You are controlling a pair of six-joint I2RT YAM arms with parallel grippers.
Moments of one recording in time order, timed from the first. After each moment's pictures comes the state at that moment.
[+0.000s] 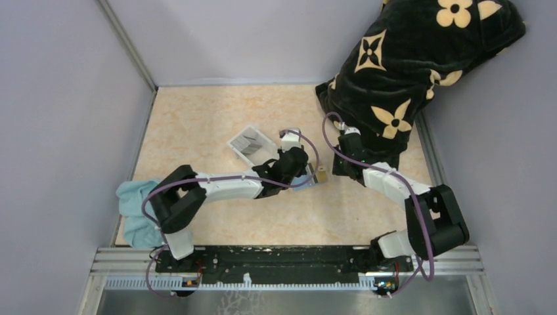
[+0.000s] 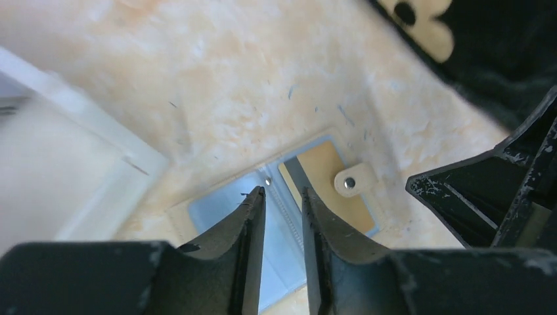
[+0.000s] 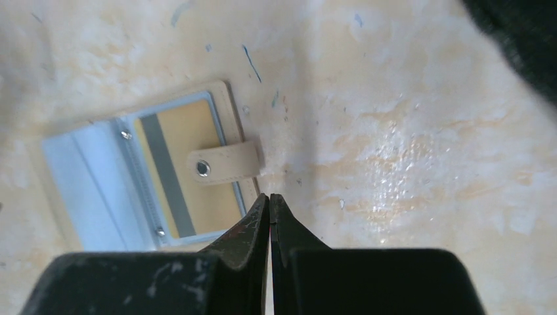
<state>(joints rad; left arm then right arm) -1.04 1.84 1.10 0.18 -0.58 -0.62 0.37 1.40 0.70 -0.18 0.09 0.37</state>
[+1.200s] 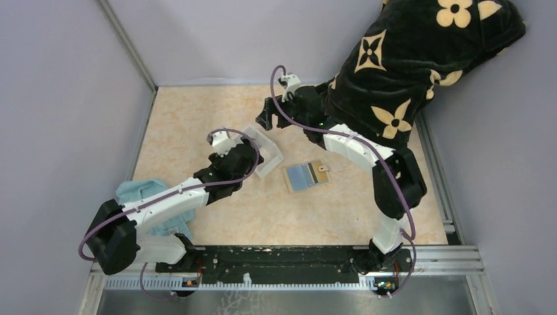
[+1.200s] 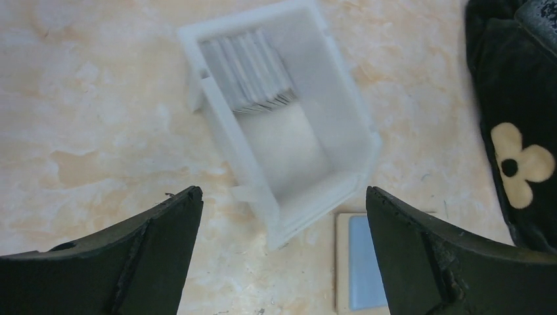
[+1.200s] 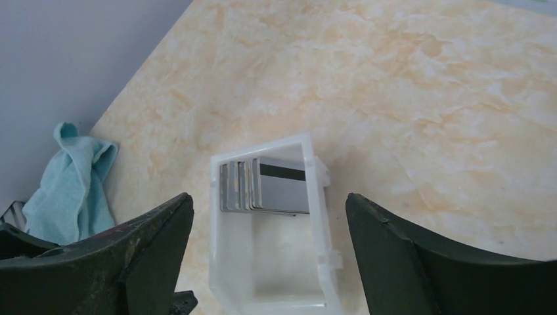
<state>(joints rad) -0.82 1.27 0.79 -0.14 -0.76 -0.96 0.59 1.75 1.35 0.12 -0.25 0.32</state>
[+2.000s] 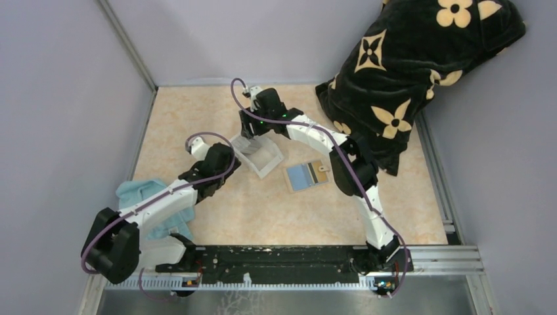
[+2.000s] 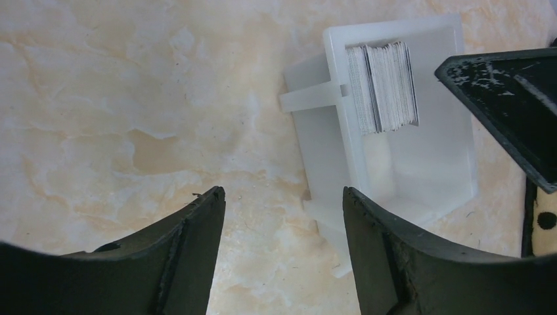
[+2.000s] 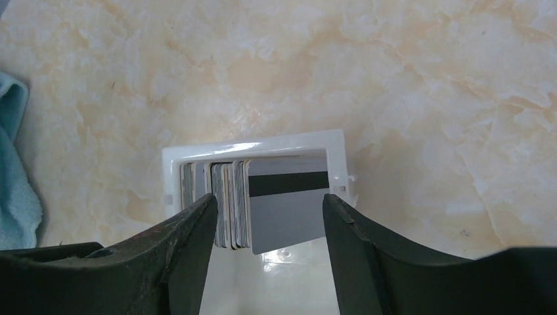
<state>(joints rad) -0.57 1.21 0.64 -0.18 -0.55 -1.09 0.72 2.20 1.86 -0.26 -0.21 0.20</state>
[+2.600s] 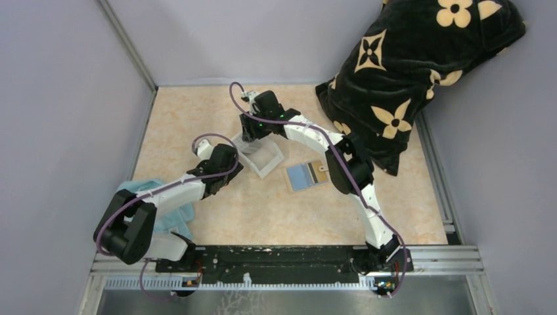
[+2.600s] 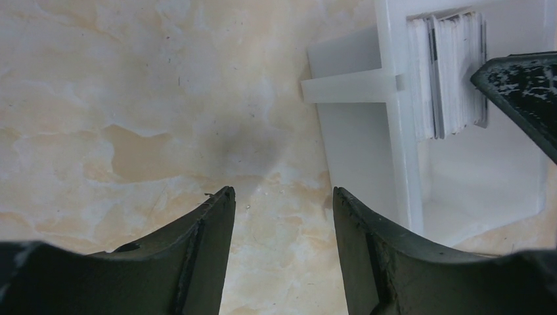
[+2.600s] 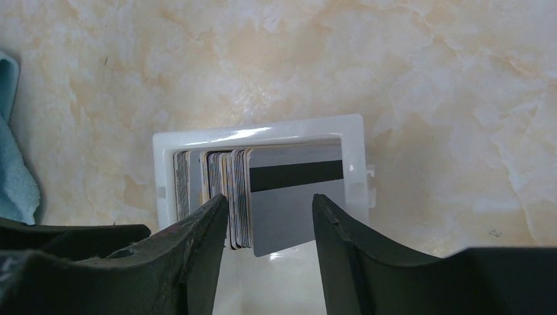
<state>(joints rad) -0.52 1.35 0.62 -0.07 -0.46 -1.09 0.72 2.27 1.92 -0.34 -0.25 0.19</state>
